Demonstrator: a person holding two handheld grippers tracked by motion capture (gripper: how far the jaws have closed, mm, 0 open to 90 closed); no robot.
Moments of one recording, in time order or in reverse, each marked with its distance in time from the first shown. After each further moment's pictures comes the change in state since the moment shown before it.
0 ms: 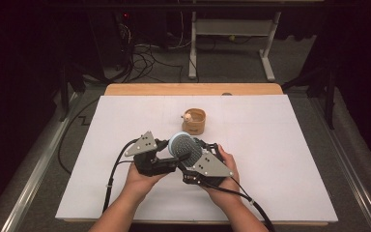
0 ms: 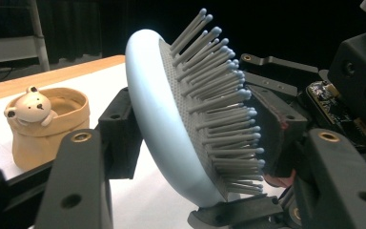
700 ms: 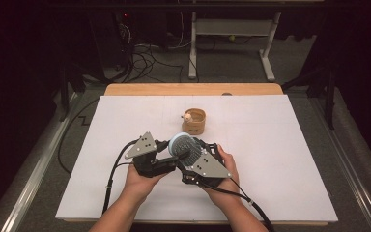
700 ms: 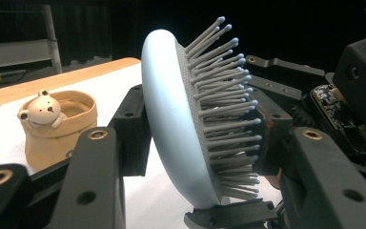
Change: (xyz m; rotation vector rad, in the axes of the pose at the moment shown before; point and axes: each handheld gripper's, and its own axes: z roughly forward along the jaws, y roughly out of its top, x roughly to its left) left arm -0.007 0.003 -0.002 -0.007 0.040 0.006; right arm 0.002 0.003 0.000 0.006 -0.017 -0.014
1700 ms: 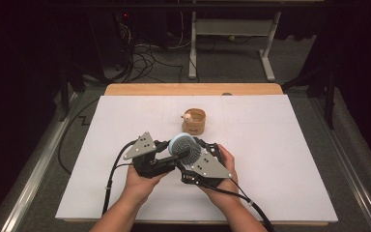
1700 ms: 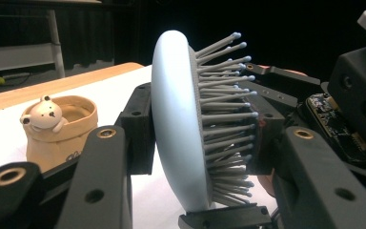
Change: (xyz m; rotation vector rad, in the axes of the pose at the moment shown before) left arm -0.004 0.003 -0.003 -0.021 0.010 0.002; right arm 0.001 0.001 0.000 -0.018 -0.009 0.019
